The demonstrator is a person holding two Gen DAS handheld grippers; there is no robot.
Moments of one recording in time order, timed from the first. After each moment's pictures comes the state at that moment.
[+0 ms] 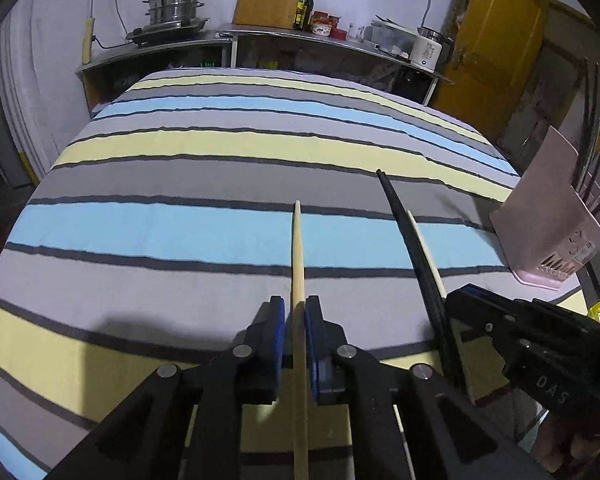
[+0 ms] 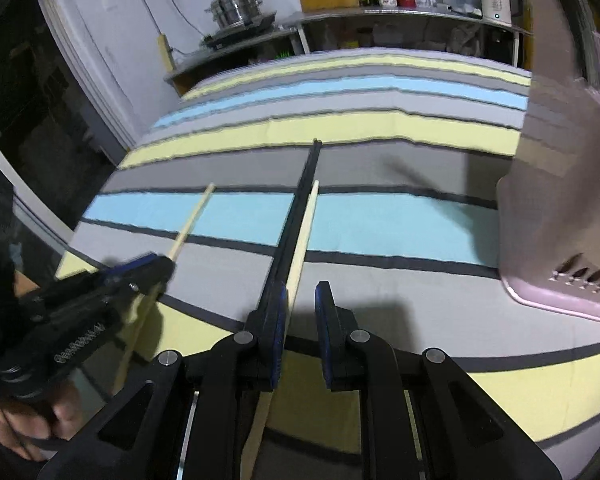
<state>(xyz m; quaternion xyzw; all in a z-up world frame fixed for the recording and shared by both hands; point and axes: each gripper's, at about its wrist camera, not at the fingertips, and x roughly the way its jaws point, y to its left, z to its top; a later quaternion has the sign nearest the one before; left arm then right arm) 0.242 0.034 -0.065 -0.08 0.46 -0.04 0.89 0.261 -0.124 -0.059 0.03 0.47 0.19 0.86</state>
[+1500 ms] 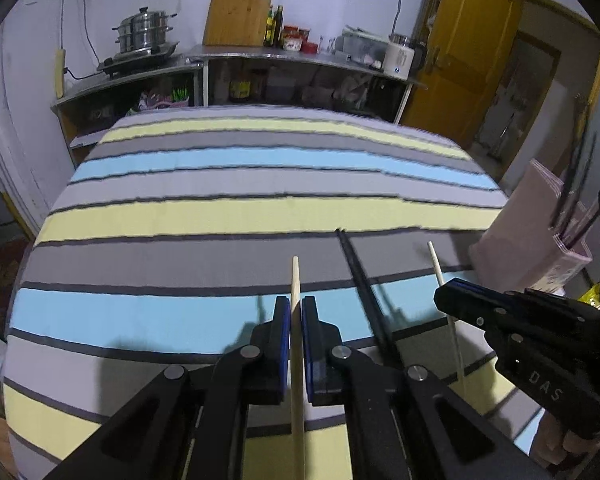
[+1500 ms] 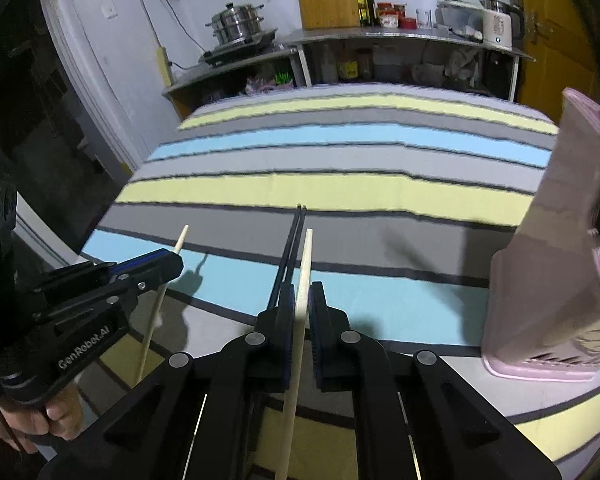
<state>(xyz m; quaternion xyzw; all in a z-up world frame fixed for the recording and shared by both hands) 0.270 0.037 -0.017 -0.05 0.43 -0.08 0.90 0.280 -0.124 -0.009 0.02 0.44 0.19 0.88</state>
